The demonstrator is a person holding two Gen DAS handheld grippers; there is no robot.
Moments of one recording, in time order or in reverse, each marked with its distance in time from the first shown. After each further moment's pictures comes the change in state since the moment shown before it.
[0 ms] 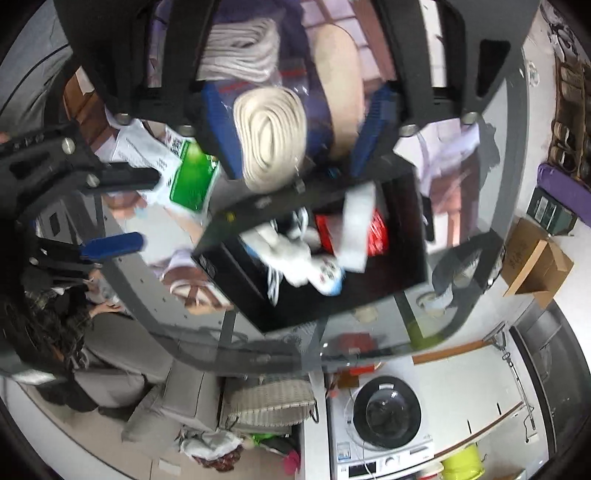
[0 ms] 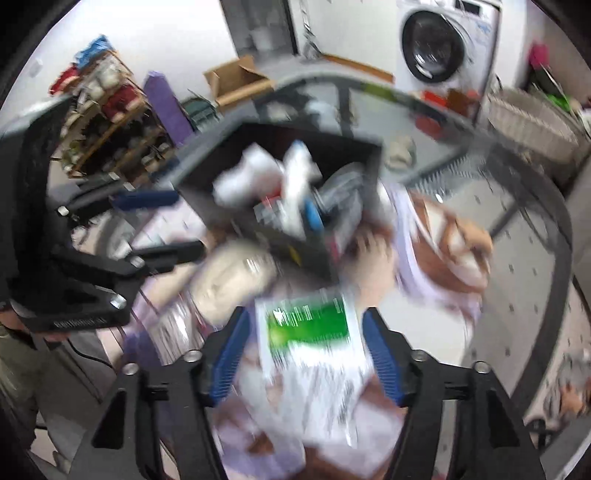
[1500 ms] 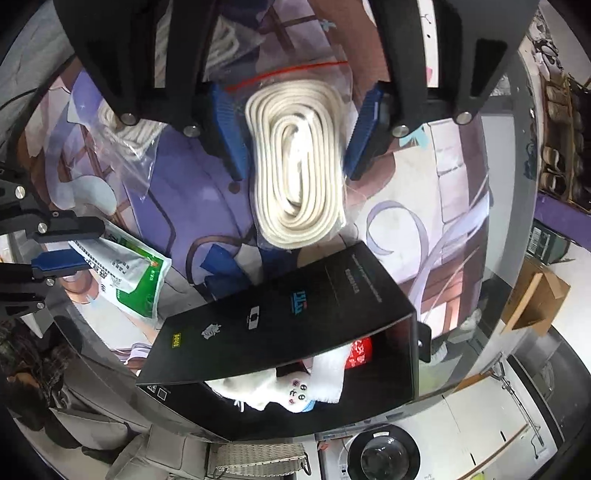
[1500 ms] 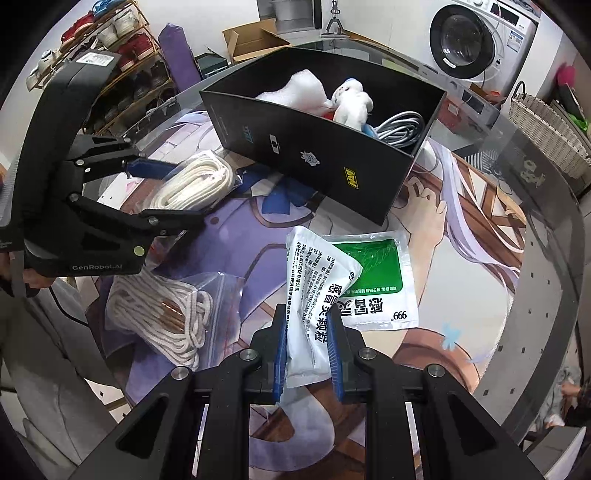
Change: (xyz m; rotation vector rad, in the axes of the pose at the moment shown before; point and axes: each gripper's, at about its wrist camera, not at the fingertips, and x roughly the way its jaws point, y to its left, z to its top) left arm 0.052 0.025 -0.052 0.020 0.175 0.053; right arm 0.027 0.053 -0.037 -0.131 0.088 -0.040
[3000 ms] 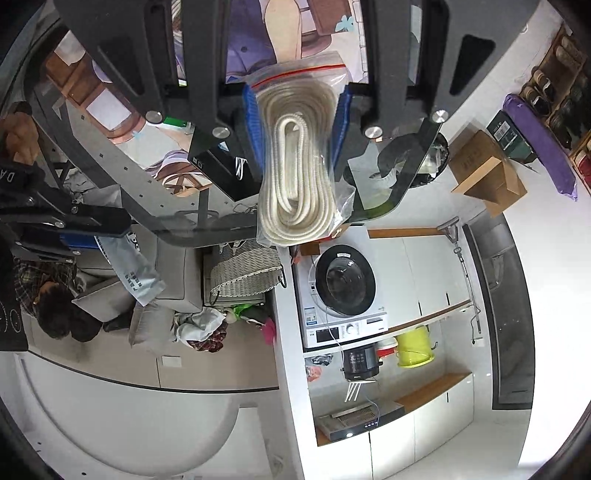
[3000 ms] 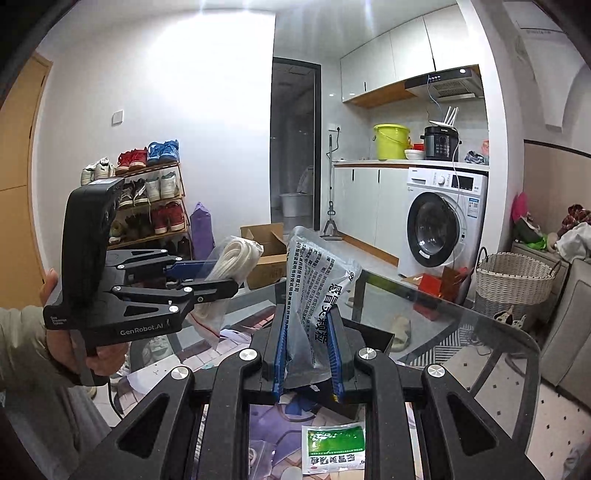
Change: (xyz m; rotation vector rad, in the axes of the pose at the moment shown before) left arm -0.166 0.007 -0.019 -0.006 -0.745 0.096; right arm -0.153 0.009 -0.031 -0.050 -0.871 -0.032
